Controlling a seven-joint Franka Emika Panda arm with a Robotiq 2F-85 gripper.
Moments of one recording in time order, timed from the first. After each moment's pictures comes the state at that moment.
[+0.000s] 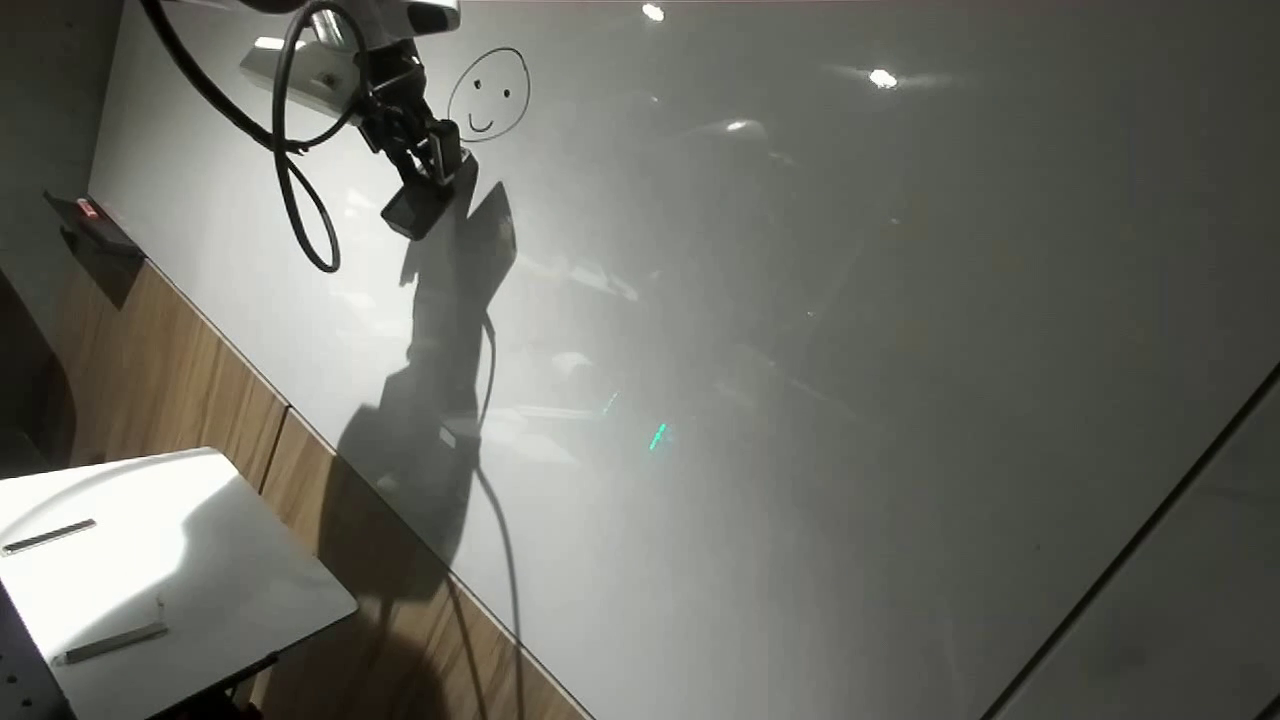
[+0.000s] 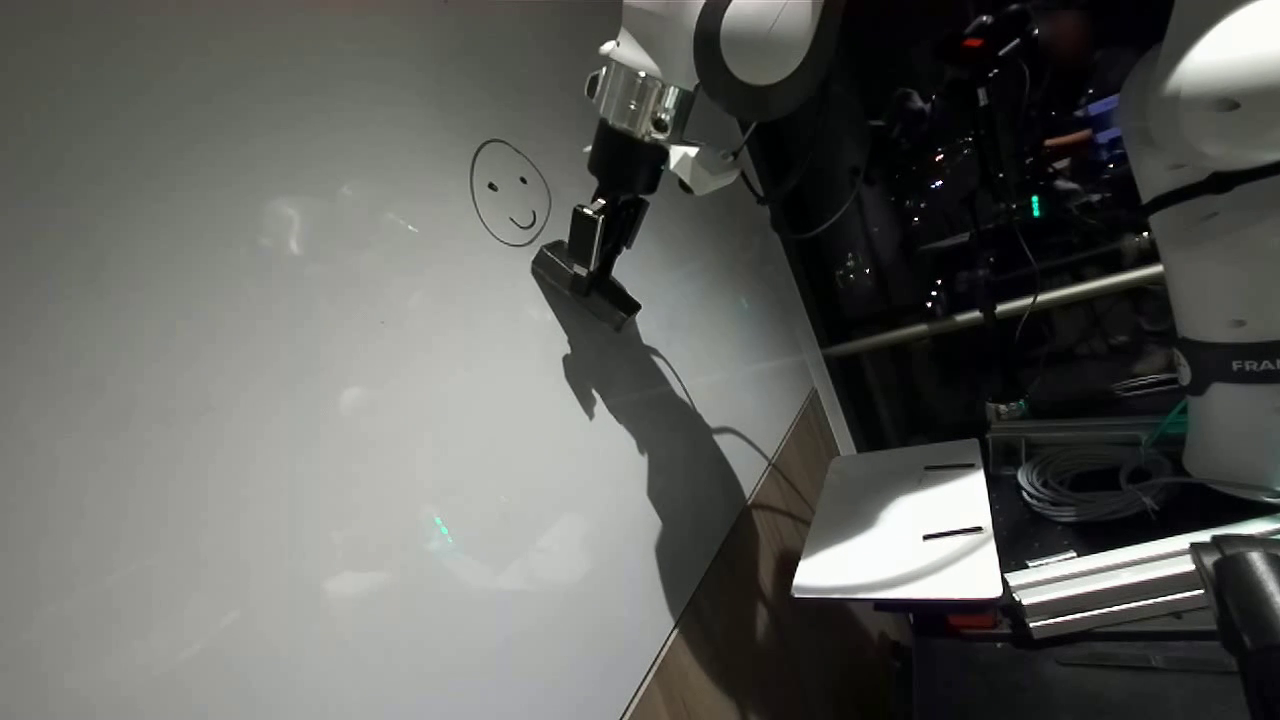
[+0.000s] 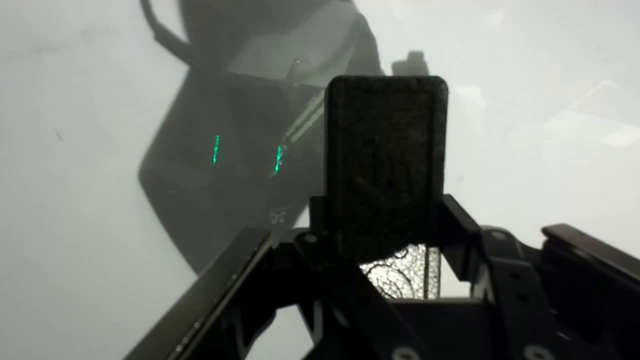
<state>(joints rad) -0.09 -0.46 0.28 -2.58 -0.10 2.94 0.16</state>
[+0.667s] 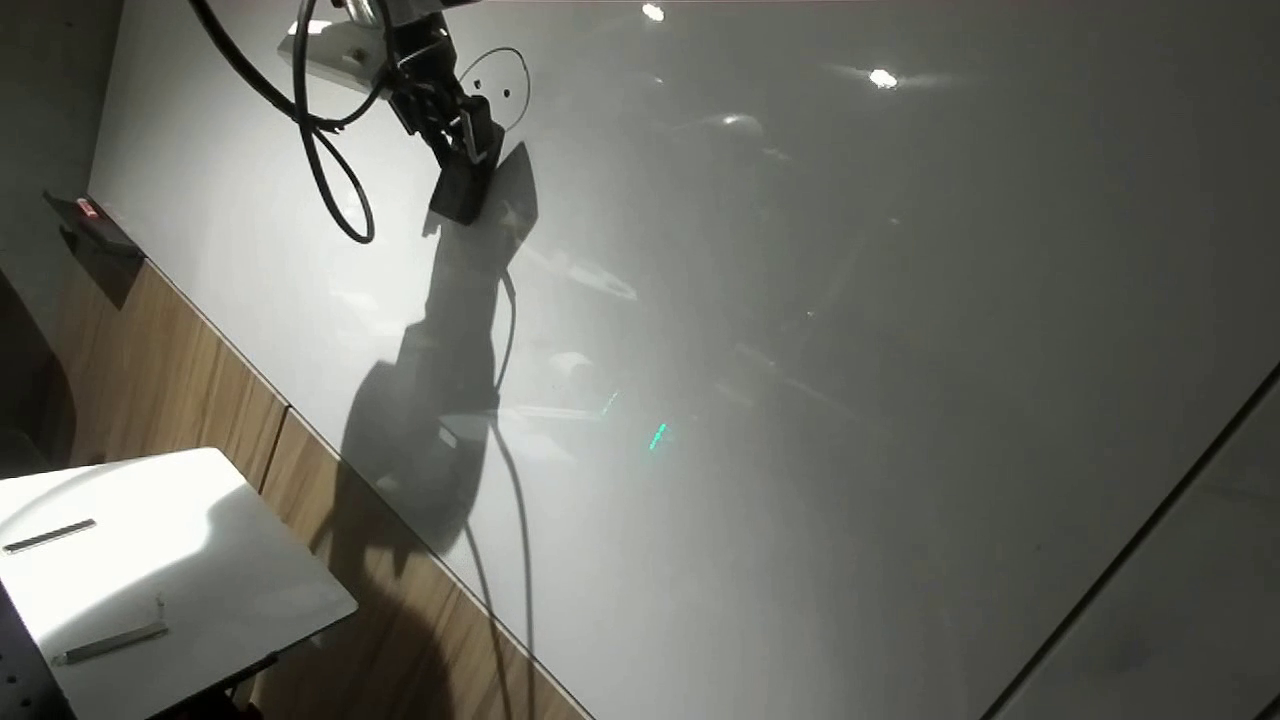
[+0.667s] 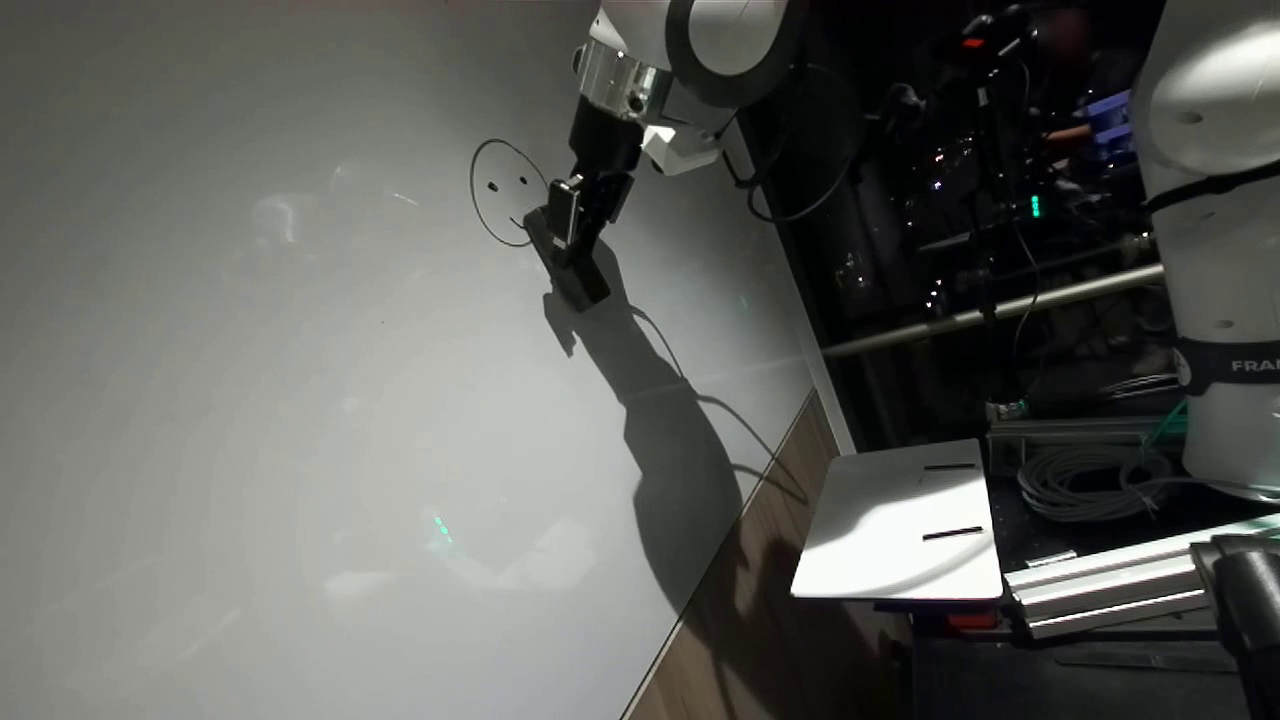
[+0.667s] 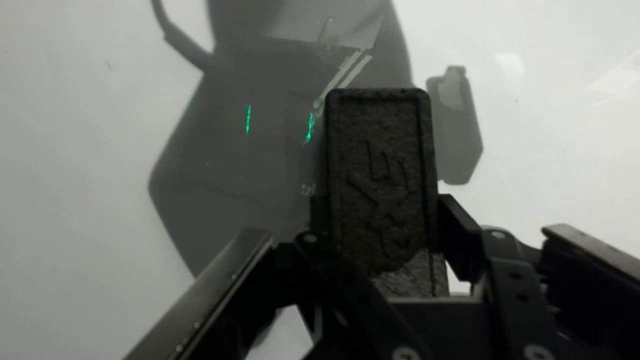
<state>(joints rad) -0.22 -0.46 0.36 -2.49 -0.12 2.92 0.21</state>
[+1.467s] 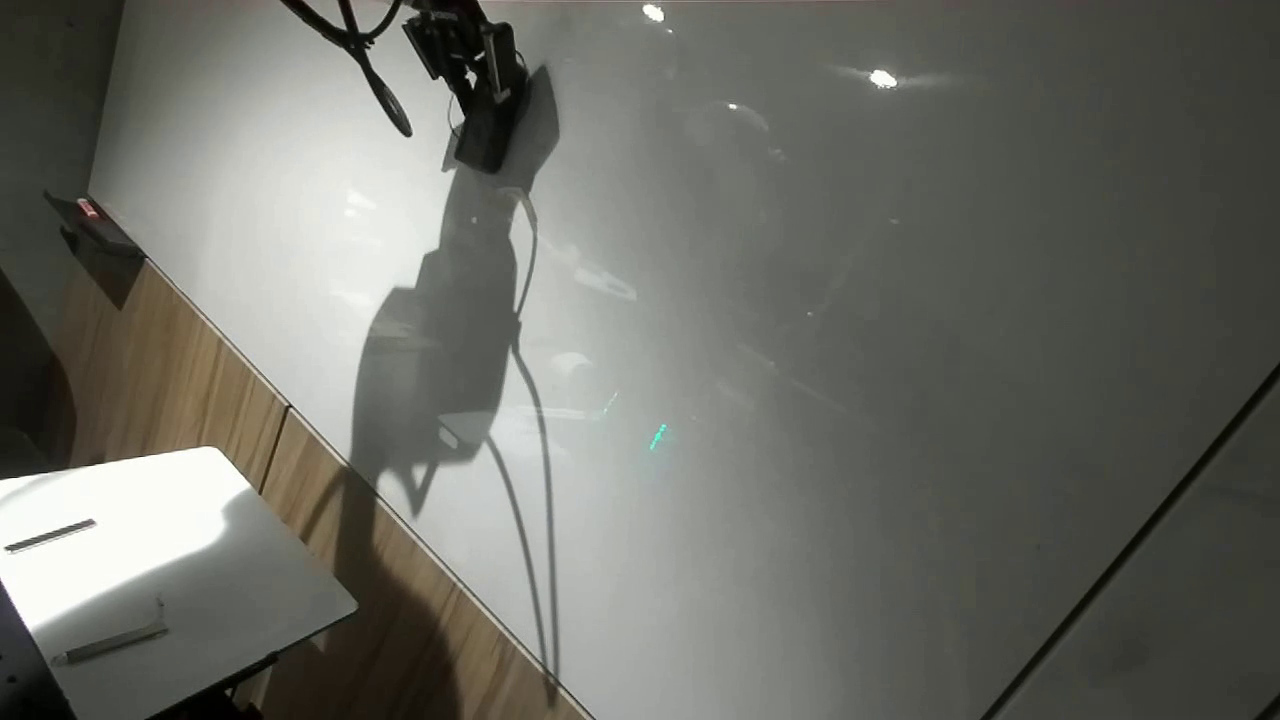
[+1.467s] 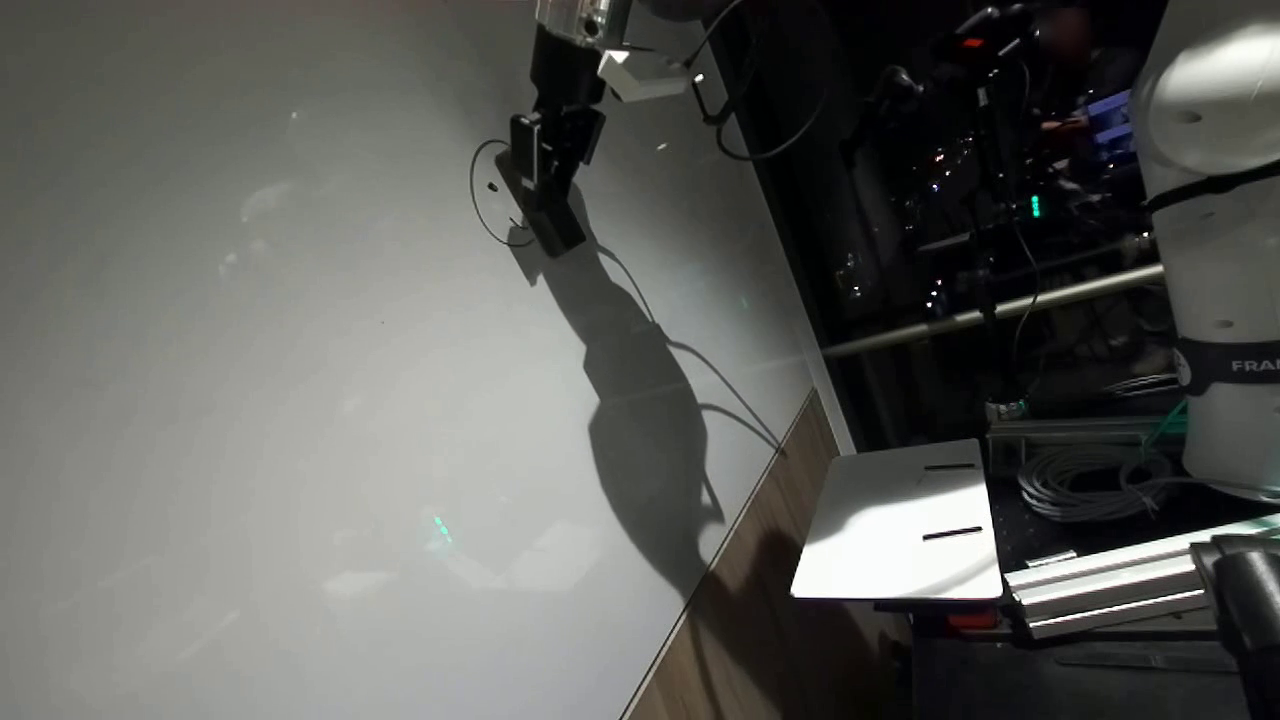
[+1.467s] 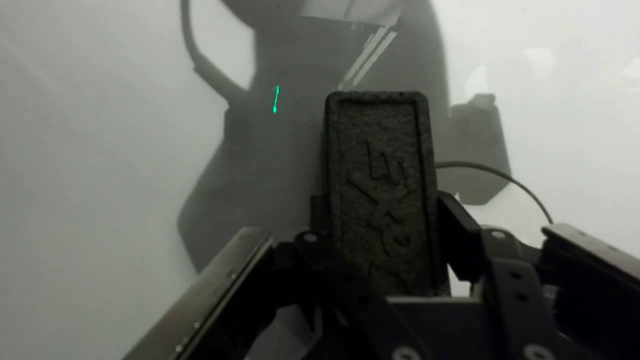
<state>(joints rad) -0.22 -0.49 0.36 -2.31 -0.19 2.67 0.28</state>
